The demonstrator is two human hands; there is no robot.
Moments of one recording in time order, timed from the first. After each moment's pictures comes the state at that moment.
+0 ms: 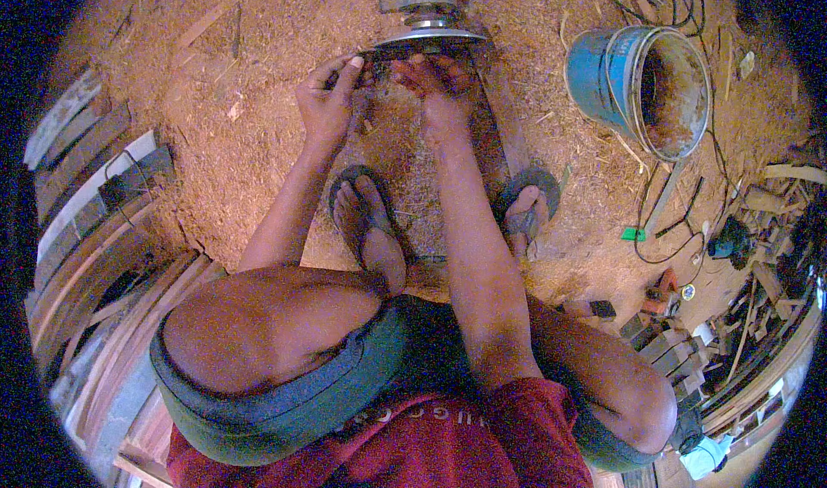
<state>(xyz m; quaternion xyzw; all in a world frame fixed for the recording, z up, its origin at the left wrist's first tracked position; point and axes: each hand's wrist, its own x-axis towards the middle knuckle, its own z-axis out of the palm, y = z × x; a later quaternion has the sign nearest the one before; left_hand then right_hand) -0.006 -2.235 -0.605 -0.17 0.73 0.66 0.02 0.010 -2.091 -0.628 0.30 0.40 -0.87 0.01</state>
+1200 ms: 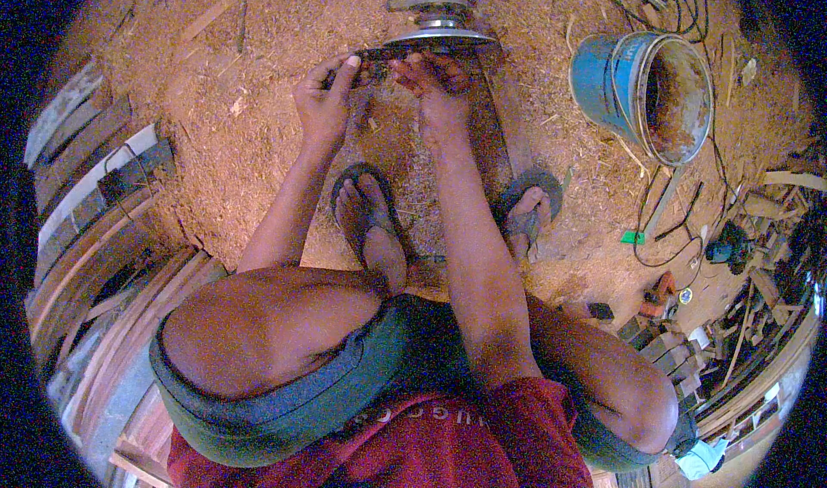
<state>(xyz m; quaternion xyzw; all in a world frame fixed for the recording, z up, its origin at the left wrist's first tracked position) -0.004 -2.243 -0.600 -0.19 0.70 0.68 0.02 0.011 -2.101 -0.633 0.28 0.38 -0.88 0.01</state>
